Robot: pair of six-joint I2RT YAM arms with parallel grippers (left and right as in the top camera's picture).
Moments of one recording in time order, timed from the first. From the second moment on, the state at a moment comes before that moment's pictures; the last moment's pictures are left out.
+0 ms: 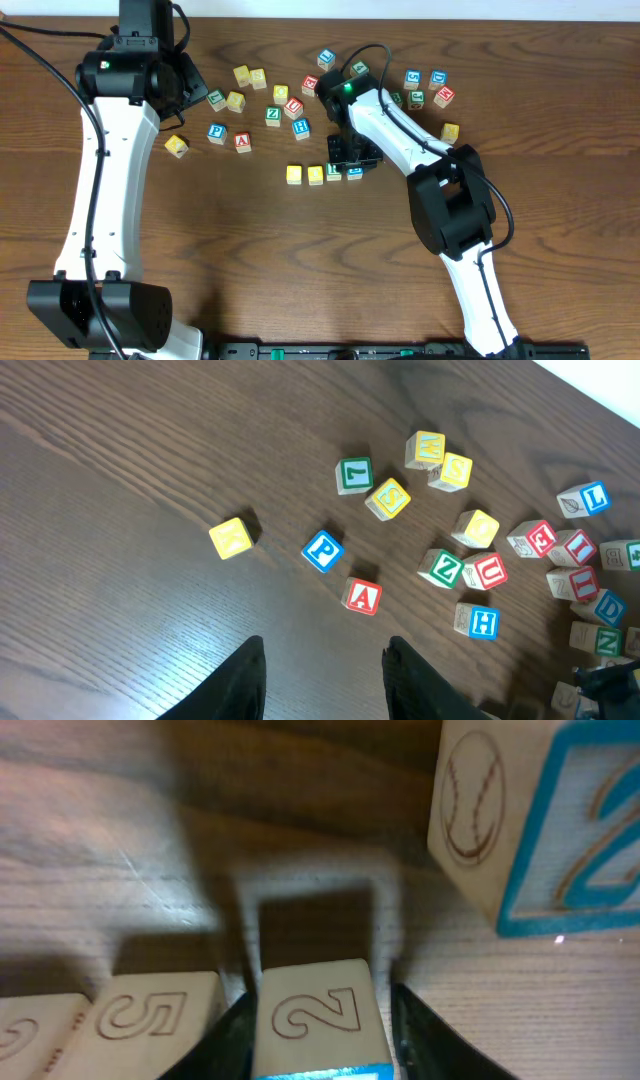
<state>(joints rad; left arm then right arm) -0.03 1.70 1.78 -1.14 -0.11 -0.51 0.53 2.40 1.99 -1.26 0.00 0.46</state>
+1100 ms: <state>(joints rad) -0.12 1.70 1.44 -1.07 -0.02 -0.50 0.41 2.12 1.88 -1.26 -0.01 0.37</state>
